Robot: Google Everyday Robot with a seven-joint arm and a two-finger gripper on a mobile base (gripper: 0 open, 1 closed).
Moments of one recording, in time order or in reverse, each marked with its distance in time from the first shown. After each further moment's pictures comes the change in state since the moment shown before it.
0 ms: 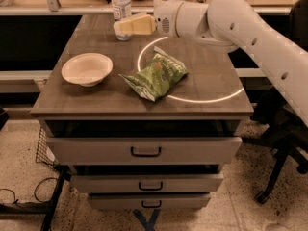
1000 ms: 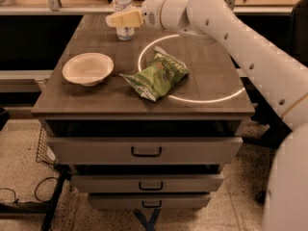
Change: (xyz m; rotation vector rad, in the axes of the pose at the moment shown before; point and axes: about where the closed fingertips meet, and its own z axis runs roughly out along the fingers) arm -0.002 -0.039 0.053 0.082 -0.011 -0.092
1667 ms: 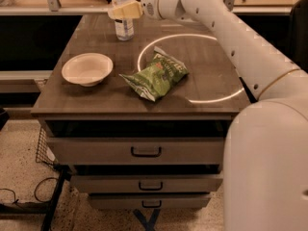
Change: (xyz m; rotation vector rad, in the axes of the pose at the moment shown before) arm 0.006 -0.043 0.030 0.020 0.061 0.005
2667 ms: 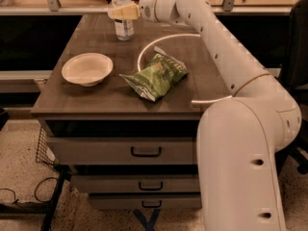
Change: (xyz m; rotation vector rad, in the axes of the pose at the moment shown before) arm 0.019 -0.025 0.041 -0.022 -0.040 0.063
